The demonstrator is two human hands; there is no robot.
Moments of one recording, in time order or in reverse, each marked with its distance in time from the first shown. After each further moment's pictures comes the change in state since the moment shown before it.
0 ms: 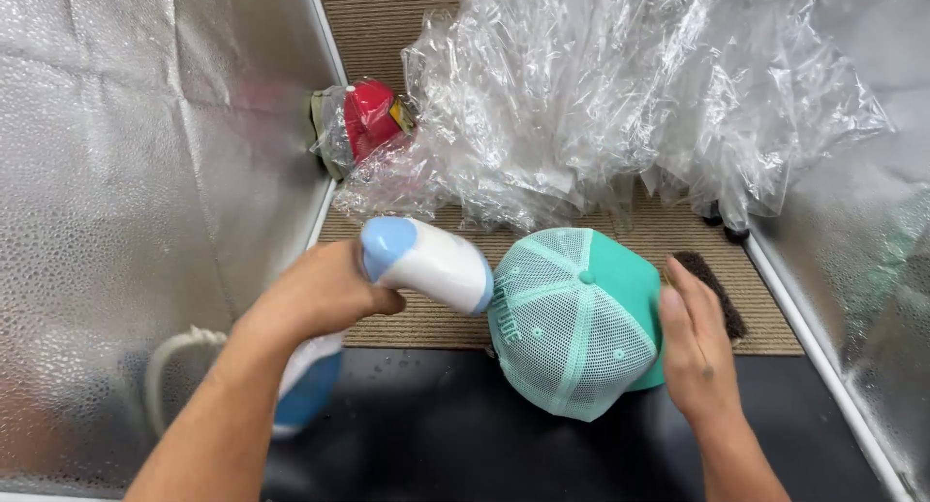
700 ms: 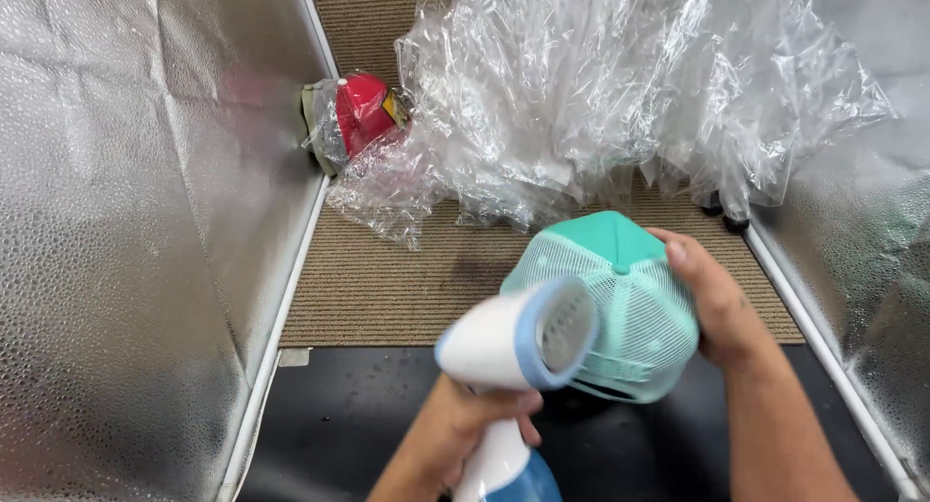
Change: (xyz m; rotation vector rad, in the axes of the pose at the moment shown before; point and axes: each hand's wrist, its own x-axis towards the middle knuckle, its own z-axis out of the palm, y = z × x) left_hand -0.040 0.030 0.176 -1.664 -0.386 0.100; right_hand 0.061 0.009 -0.008 0.629 -0.423 0.035
